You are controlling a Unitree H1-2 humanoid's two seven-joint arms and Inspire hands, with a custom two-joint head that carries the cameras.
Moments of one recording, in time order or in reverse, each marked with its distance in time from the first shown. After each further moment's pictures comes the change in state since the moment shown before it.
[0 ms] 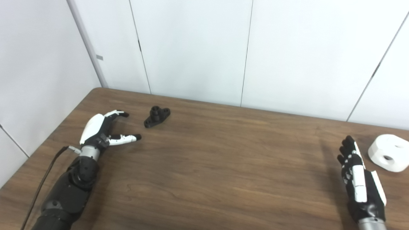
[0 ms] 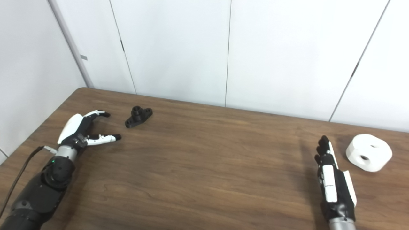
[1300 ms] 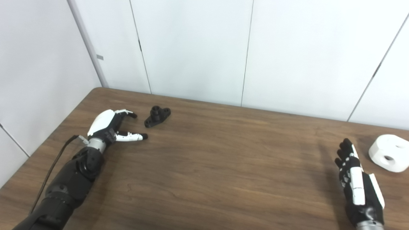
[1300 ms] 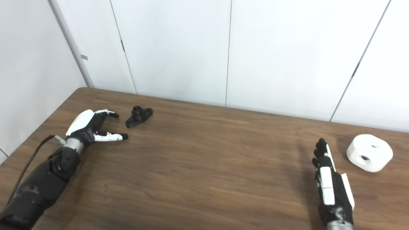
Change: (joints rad) left arm -0.100 0.042 -0.136 0.141 0.058 -0.025 -0.008; right arm 0.028 0.018 0.013 -0.073 -0.021 0.075 -0.006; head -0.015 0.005
